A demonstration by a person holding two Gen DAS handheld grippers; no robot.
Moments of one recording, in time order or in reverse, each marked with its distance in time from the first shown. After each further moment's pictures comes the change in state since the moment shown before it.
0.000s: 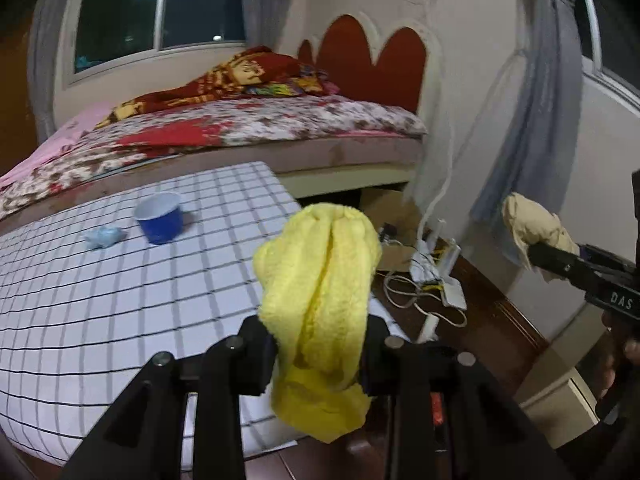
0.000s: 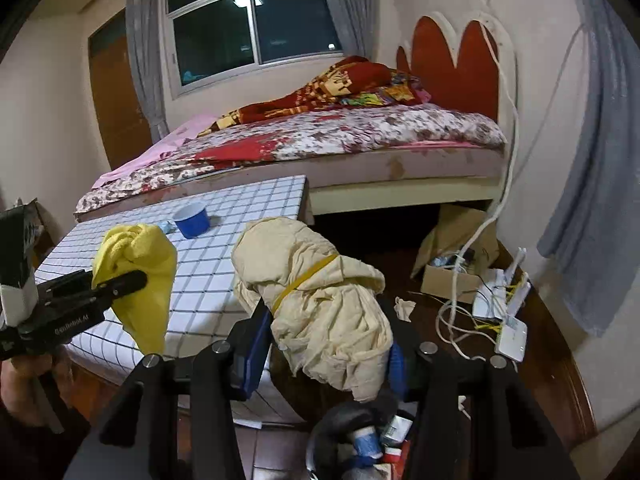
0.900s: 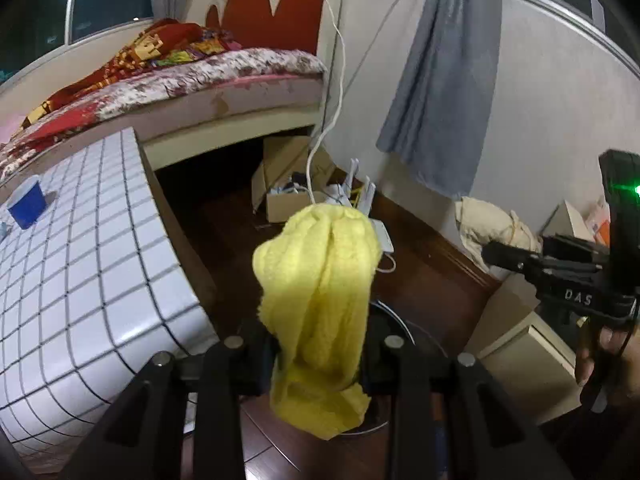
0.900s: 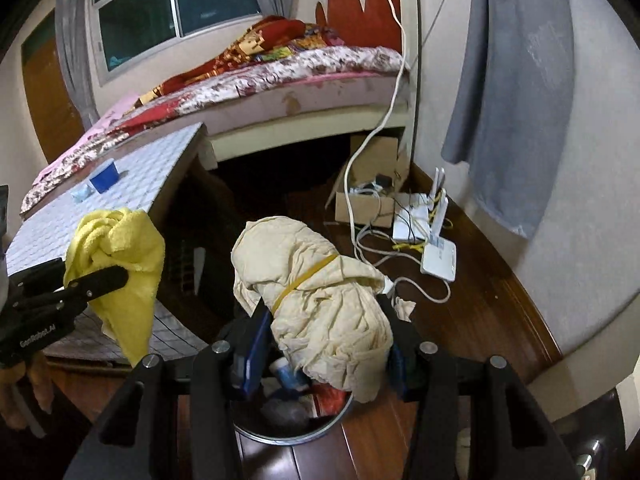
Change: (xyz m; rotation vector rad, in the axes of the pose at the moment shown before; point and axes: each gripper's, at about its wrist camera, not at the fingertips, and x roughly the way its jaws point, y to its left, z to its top) left arm 0.046 -0.142 -0.053 0.145 0.151 -0.204; right arm -0.029 -0.114 -0.096 0.125 0.166 -0.196
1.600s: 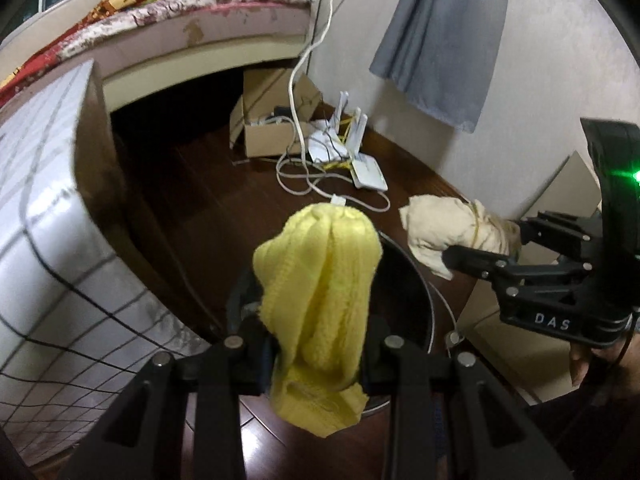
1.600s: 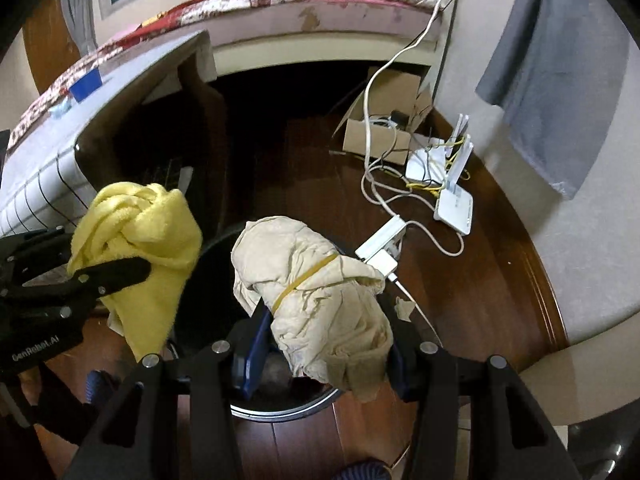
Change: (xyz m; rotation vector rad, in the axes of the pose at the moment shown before) left arm 0.080 -0.008 -0.045 -0.003 0.193 -0.056; right arm 0.092 0.020 -0.044 -0.121 0.221 -0.013
